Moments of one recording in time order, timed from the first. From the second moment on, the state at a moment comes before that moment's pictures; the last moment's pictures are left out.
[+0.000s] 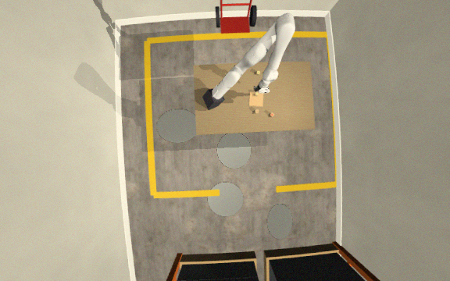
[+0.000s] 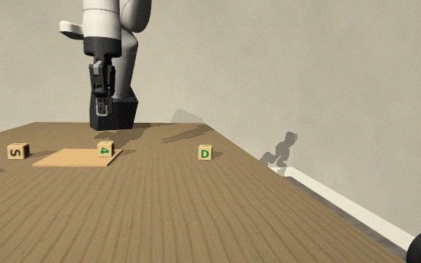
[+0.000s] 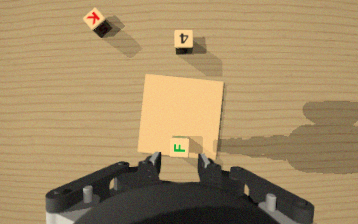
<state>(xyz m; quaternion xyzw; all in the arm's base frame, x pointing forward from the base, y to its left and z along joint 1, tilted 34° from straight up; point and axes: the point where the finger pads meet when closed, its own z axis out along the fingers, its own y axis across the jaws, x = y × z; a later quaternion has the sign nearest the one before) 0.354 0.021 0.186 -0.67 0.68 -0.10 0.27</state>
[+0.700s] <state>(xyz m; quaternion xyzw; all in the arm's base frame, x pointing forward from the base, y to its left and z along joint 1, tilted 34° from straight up) 0.354 0.021 0.186 -0.67 0.68 -0.10 0.27</state>
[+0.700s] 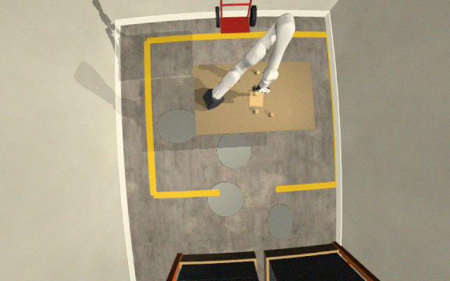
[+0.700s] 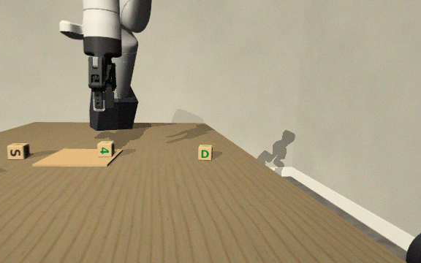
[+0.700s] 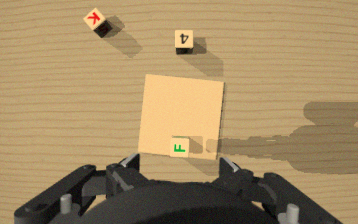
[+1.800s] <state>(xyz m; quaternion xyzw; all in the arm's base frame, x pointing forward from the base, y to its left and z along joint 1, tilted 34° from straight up) 0.437 -0.030 0.226 -0.55 0.76 -0.05 0.33</state>
